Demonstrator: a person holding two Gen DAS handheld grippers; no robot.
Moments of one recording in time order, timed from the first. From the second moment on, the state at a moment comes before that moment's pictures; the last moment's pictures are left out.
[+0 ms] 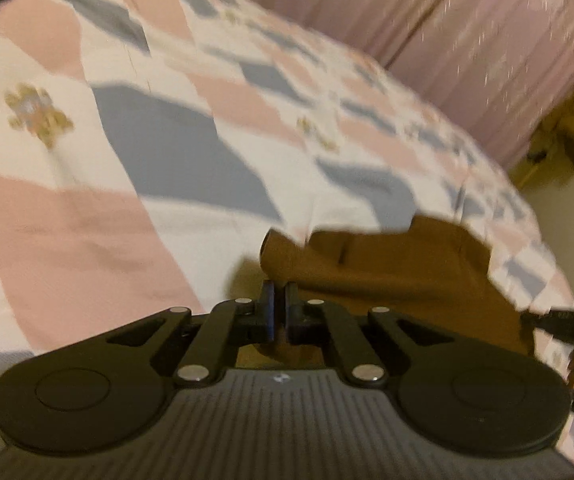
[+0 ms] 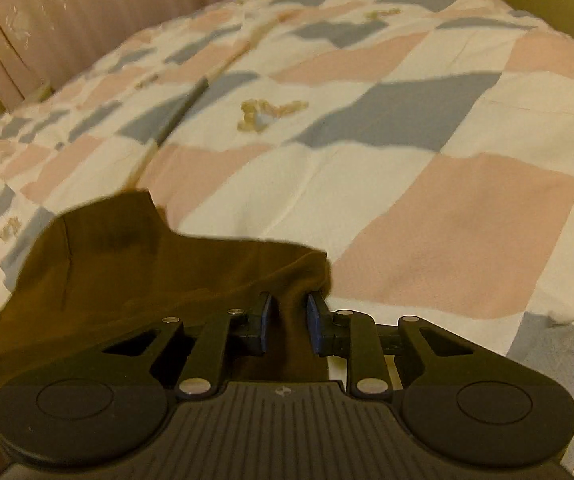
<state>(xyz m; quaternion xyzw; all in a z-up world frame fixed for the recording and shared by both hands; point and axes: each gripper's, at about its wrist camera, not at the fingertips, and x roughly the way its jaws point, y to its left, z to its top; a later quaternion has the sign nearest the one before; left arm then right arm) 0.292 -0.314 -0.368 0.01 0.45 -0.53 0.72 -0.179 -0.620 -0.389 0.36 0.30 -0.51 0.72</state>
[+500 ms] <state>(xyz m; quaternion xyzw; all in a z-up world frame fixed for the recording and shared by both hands) 0.310 -0.313 -0.393 0.02 0.51 -0.46 0.73 -0.163 -0.585 -0.357 0.30 0.30 -0.50 0.76</state>
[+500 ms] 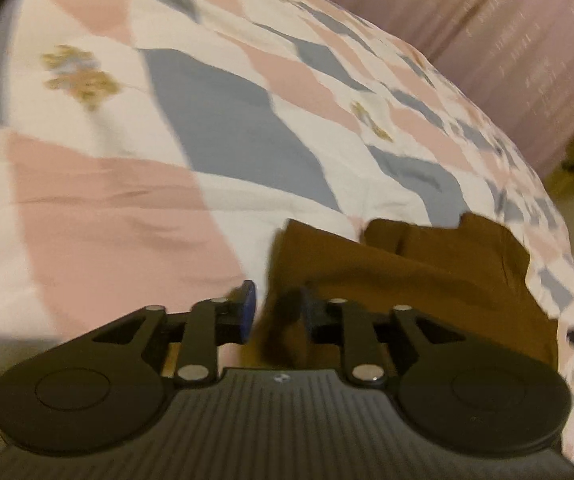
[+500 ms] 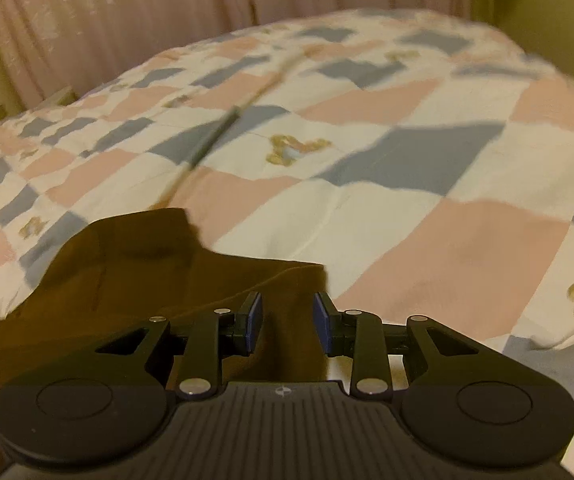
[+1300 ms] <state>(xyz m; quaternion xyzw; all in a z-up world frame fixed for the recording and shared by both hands) 0.237 -0.344 -0.378 0.03 0.44 -0.42 0.79 -0.122 -0.464 -0.379 0.33 0.36 -0.42 0.76</state>
